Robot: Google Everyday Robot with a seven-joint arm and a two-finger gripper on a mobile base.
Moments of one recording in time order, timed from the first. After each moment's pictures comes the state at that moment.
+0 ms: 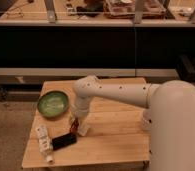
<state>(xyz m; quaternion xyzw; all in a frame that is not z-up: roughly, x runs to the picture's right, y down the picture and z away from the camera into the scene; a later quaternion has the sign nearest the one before) -0.117 0.182 0.786 -0.28 -0.37 -0.46 0.76</state>
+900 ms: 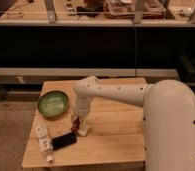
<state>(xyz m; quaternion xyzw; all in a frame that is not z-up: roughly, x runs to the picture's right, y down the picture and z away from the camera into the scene) -0.107 0.177 0.810 -0.29 -0.35 -0.44 0.77</state>
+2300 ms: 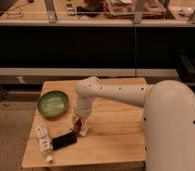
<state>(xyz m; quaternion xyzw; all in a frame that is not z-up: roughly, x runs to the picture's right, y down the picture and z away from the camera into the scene) -0.100 0.186 0.807 -0.30 -0.35 -0.44 0.77</state>
